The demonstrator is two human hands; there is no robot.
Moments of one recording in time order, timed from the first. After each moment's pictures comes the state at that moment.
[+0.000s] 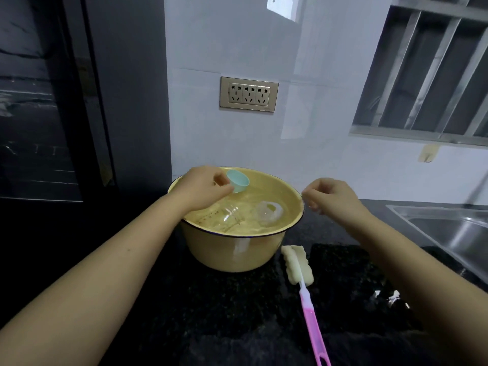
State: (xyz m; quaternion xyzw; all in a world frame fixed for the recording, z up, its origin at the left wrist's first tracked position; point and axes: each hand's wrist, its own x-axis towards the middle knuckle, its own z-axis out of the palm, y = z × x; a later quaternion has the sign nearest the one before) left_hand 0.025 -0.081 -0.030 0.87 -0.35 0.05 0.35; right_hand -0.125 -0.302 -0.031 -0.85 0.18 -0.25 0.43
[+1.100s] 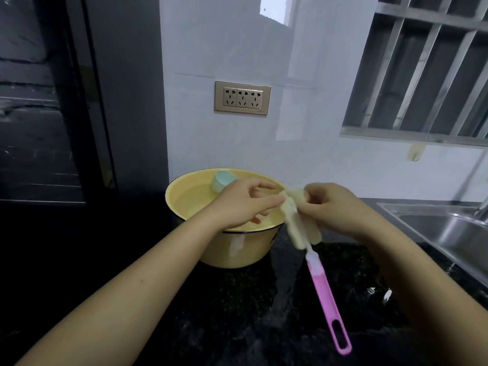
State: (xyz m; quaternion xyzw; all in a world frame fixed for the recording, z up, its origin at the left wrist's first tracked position) left_hand -0.064 -0.106 -0.018 0.73 -0.39 -0.16 0.54; right_hand -0.174 -0.259 -0.001 -0.94 0.14 -0.17 0.27
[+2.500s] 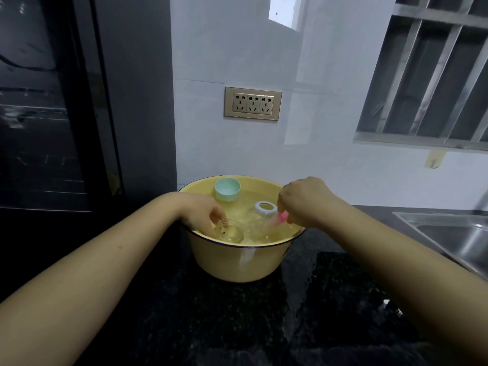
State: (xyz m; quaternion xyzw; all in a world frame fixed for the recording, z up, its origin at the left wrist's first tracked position) left_hand 0.025 -0.063 -0.013 0.89 -0.42 -0.19 0.01; right_hand -0.086 -0.250 0.000 -0.95 0.03 -0.06 -0.31
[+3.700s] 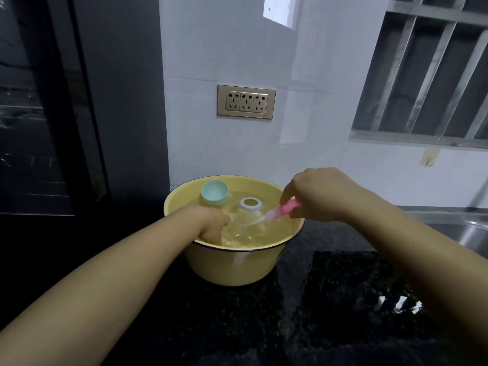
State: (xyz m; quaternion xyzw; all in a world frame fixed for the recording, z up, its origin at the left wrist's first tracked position) left_hand 0.028 -0.110 -0.048 0.89 -0.41 -0.14 -0.14; right_hand -0.117 -0.259 0.030 -0.98 0.01 -0.09 -0.19
